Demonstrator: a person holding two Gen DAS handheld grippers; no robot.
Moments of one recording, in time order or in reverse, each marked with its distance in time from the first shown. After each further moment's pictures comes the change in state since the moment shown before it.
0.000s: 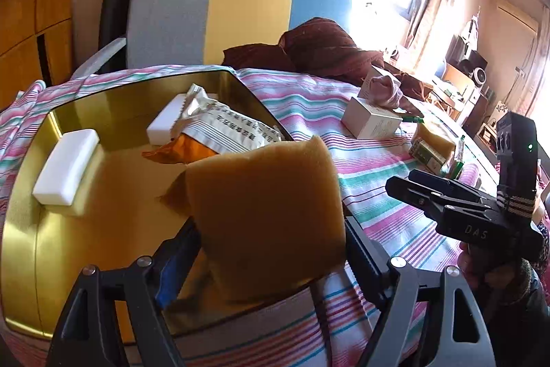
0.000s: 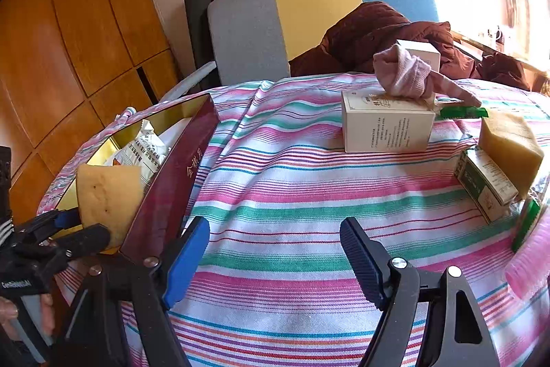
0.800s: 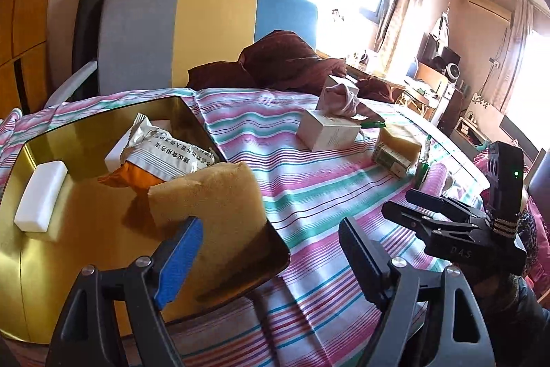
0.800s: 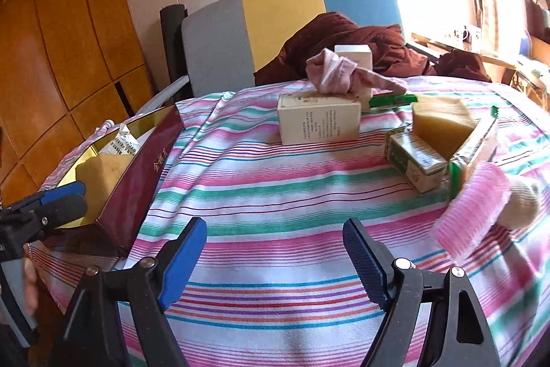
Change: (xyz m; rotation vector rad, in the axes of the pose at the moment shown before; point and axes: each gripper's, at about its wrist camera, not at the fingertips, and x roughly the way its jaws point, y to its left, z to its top) left arm -0.003 -0.043 0.012 0.085 -0.044 -0.105; right arm -0.046 -0.038 -0.026 0.041 -0.065 -0.106
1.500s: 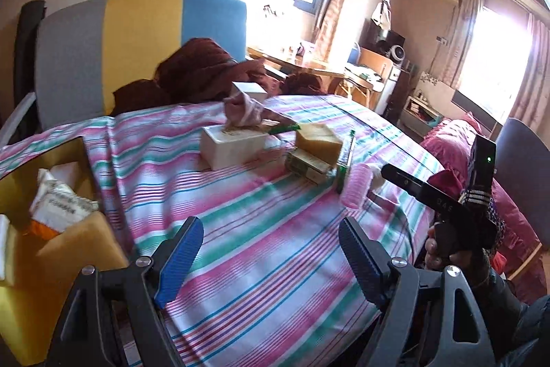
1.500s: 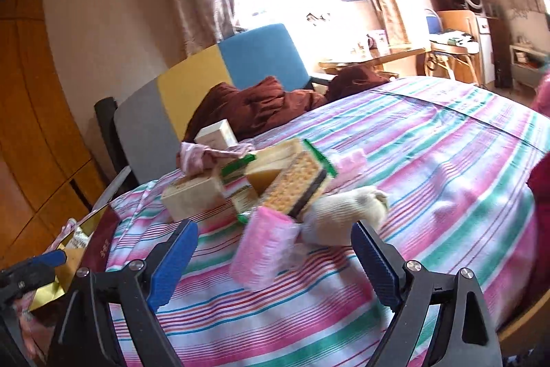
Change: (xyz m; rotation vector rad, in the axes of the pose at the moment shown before) left arm 0.023 -0.106 0.027 0.164 0.039 -0.220; right arm -0.085 -0.133 -0.009 0.319 -0.246 -0.183
